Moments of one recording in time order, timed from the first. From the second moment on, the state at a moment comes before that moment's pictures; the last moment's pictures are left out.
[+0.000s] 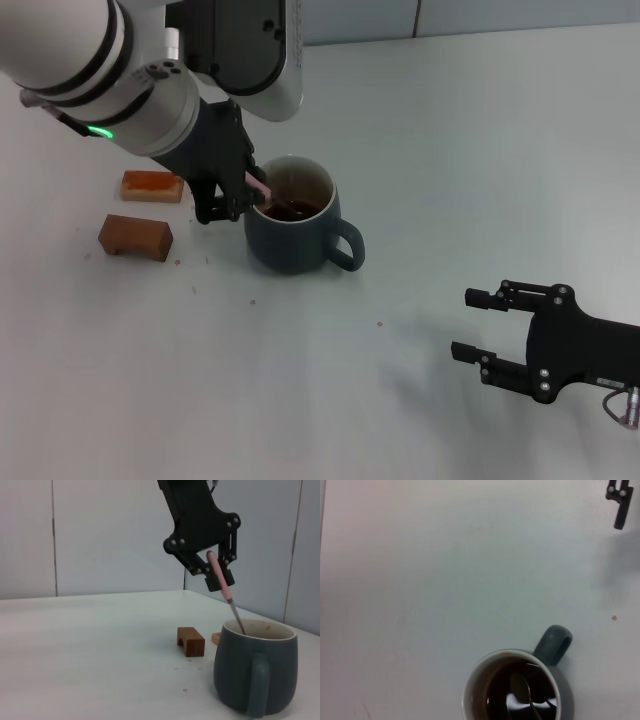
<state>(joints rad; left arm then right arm) -0.72 -2.08 1.56 1.58 2.63 1.64 -2.06 0.36 2.08 -0.43 -0.39 -2.16 -1.65 0.63</state>
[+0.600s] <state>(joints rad) -0.69 -2.08 1.56 1.58 2.62 1.62 -2.10 0.36 2.08 -0.43 -0.39 -2.16 -1.66 0.63</state>
